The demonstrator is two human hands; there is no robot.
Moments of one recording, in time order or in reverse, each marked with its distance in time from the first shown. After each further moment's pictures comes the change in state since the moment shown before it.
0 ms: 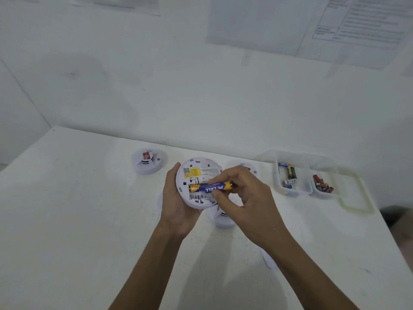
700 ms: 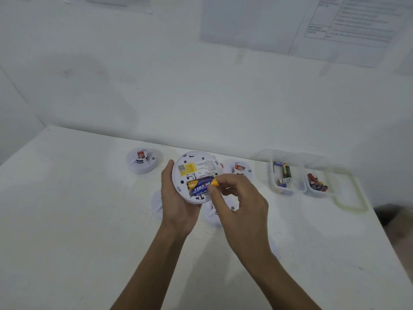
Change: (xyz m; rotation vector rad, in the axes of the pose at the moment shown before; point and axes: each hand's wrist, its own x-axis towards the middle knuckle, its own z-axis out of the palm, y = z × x) left_hand 0.004 -0.019 0.013 0.024 0.033 0.171; right_hand -0.016 0.014 0.020 -0.222 0.404 -0.054
